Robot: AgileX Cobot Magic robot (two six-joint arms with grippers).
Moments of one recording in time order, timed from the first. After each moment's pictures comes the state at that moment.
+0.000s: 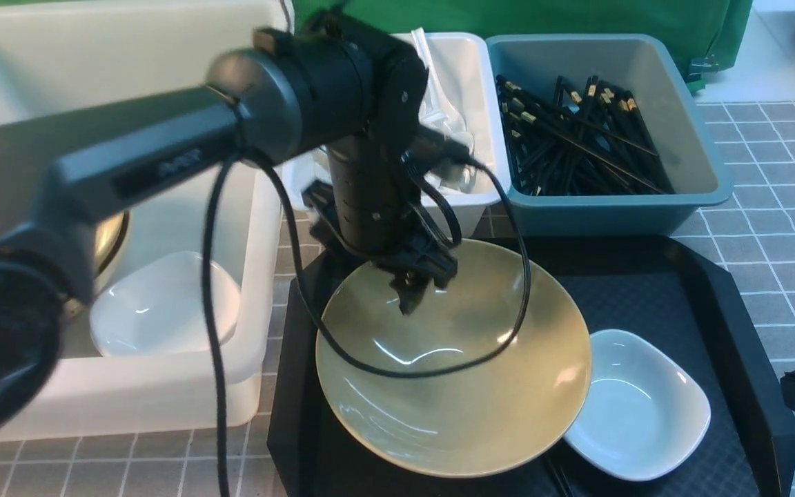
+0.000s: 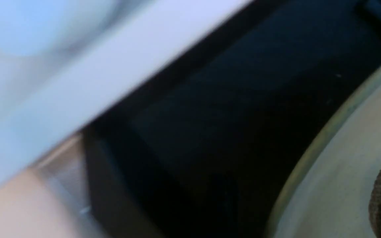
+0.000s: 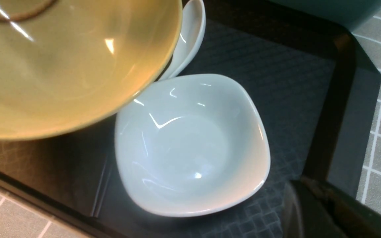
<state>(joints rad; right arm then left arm) 0.20 0.69 -0.42 0.24 0.52 -0.31 -0.60 2.06 -1.69 0.01 1.17 0.05</state>
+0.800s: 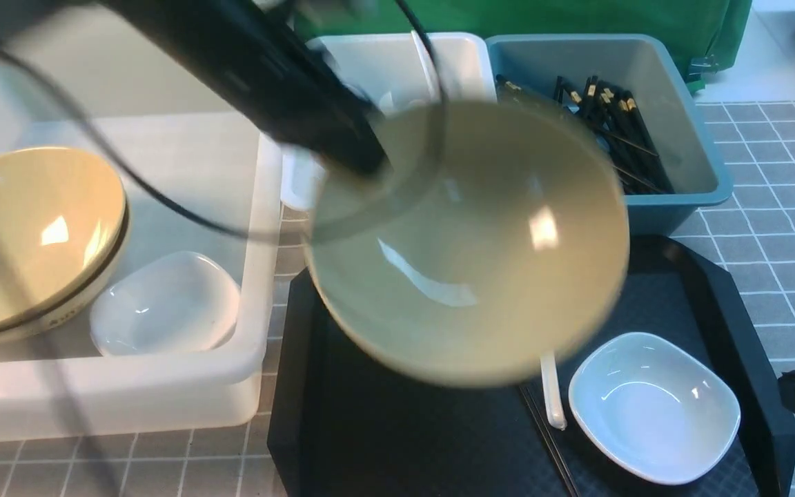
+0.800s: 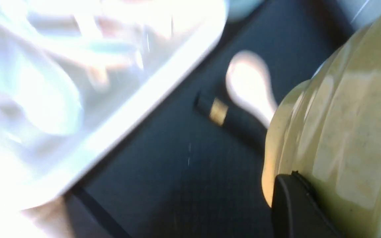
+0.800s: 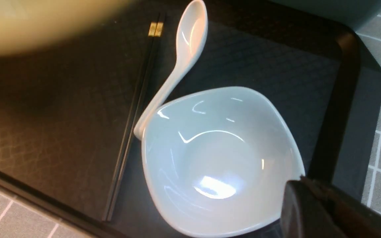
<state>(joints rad) 0.20 0.69 -0.42 0.26 0.52 -0.31 -0.18 1.72 -1.69 -0.70 1.23 0.56</state>
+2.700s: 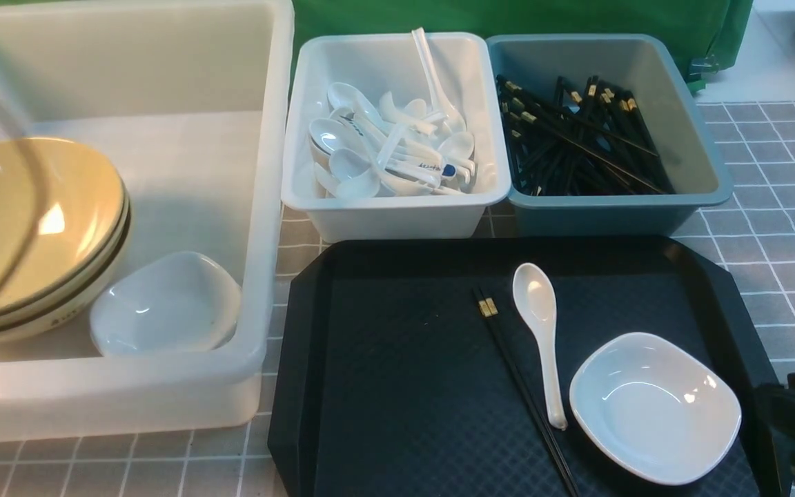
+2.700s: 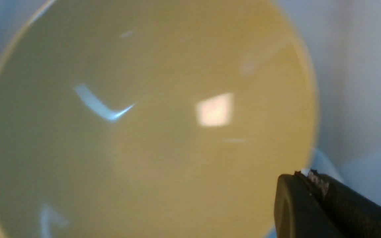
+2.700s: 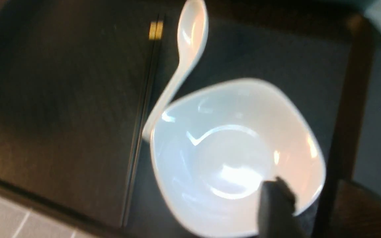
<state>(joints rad) 0.20 0.76 -0.43 0.31 0.53 -0.26 0.32 1.24 -1.04 -0.49 0.76 0.42</state>
